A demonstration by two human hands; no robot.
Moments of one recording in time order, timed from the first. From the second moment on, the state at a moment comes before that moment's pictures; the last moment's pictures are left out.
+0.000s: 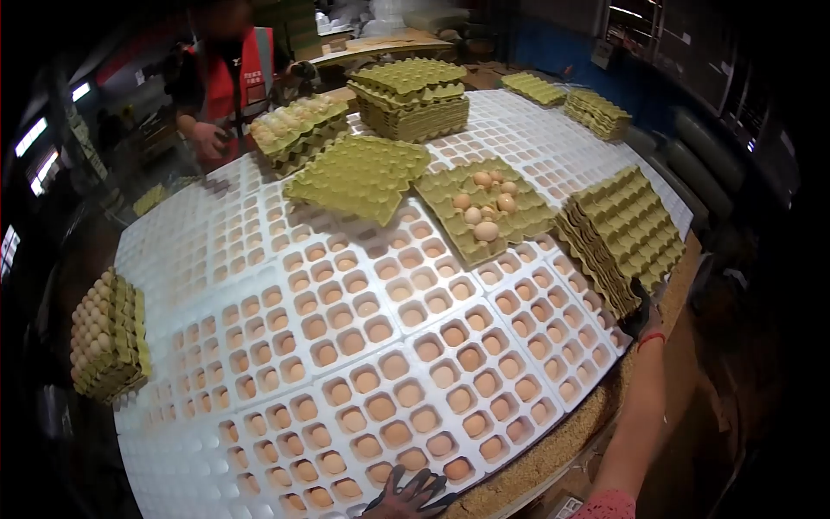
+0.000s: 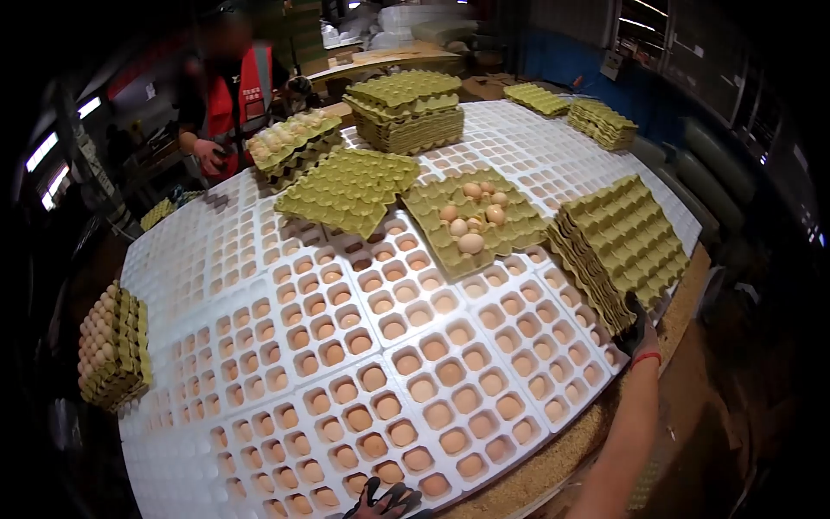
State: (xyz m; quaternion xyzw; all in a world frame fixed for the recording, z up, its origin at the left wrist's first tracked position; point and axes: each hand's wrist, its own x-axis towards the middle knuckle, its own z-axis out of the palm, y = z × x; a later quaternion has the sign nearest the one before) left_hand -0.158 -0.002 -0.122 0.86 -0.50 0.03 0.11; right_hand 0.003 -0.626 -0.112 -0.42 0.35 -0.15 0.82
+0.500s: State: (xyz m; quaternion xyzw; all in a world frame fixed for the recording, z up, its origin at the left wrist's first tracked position) left_hand -0.154 0.013 -0.128 0.82 -0.54 -0.15 0.12; right_hand -0.121 -0.418 -0.024 -0.47 0.23 -0.19 0.83
